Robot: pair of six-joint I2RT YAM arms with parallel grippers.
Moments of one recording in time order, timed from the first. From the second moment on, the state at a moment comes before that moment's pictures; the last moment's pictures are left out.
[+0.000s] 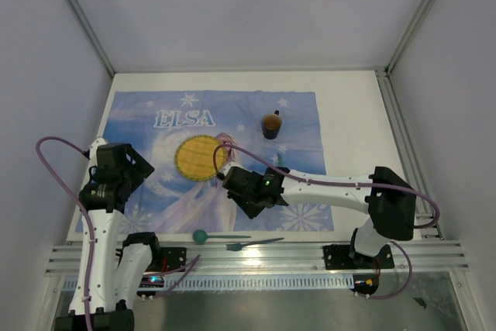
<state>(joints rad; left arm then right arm) 0.08 0.72 0.82 -0.93 -0.22 -0.66 1.21 1.63 1.16 -0.68 0.13 0.39</state>
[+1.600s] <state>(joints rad) 0.08 0.72 0.82 -0.93 -0.22 -0.66 1.39 1.92 1.34 -0.55 -0.01 0.13</state>
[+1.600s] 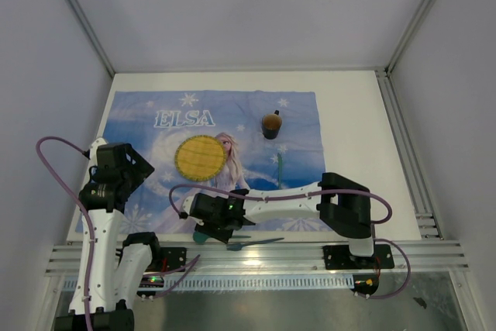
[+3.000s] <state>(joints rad) 0.08 0.72 0.82 -0.93 -0.22 -0.66 1.39 2.00 1.37 -0.50 -0.07 0.06</state>
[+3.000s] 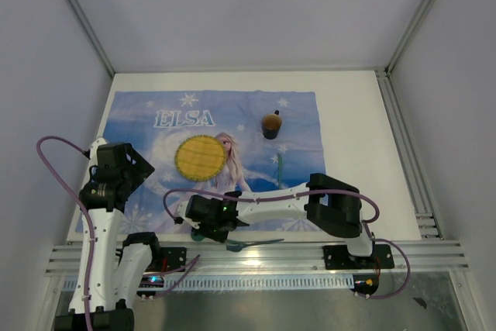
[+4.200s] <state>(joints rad) 0.08 0.73 0.82 -0.93 -0.22 -0.66 1.21 1.71 1.42 -0.69 0.23 0.24</state>
